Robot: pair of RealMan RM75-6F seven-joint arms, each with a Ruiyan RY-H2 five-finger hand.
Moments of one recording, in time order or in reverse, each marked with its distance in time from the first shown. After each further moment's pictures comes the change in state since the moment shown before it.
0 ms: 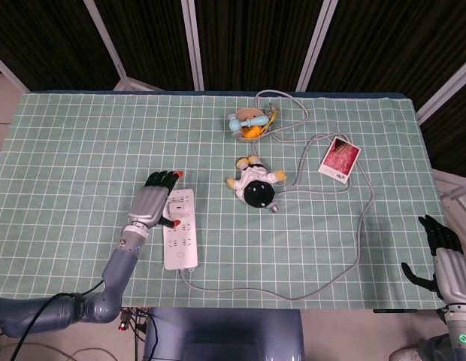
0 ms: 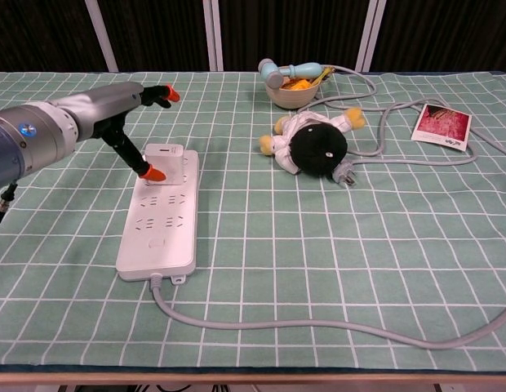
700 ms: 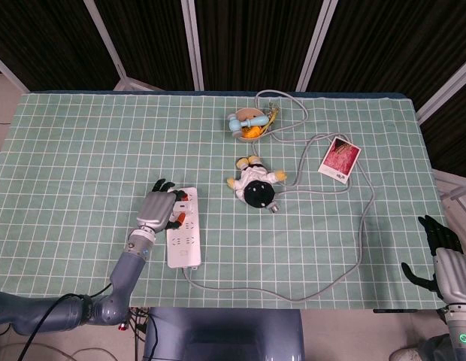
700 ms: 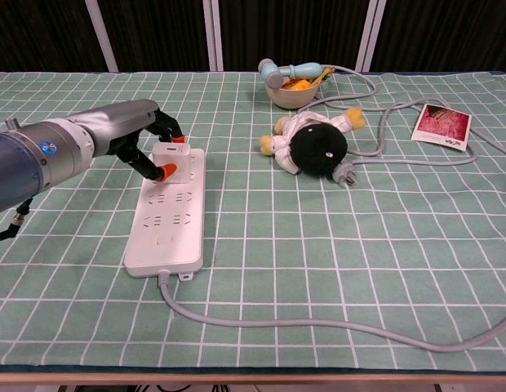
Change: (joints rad) left arm -0.023 -0.049 0.059 0.034 -0.059 0.009 0.050; right arm 0.002 0.002 -0.002 0.000 -0.002 -0.004 0.003
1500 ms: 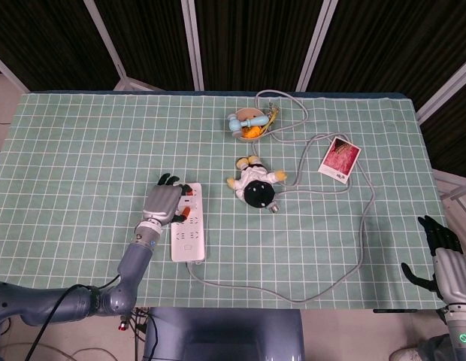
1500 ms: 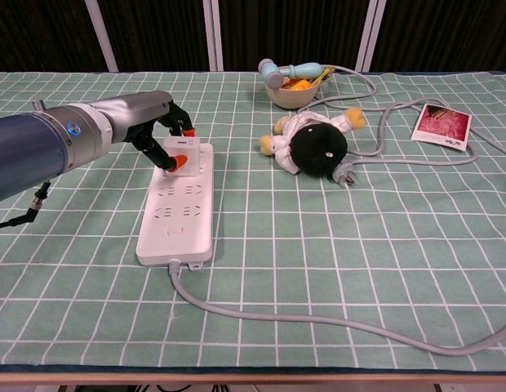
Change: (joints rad) left arm -0.087 -0.007 -0.054 0.019 -0.127 -0.039 0.082; right arm 0.001 0.001 0.000 0.001 0.003 -0.004 0.000
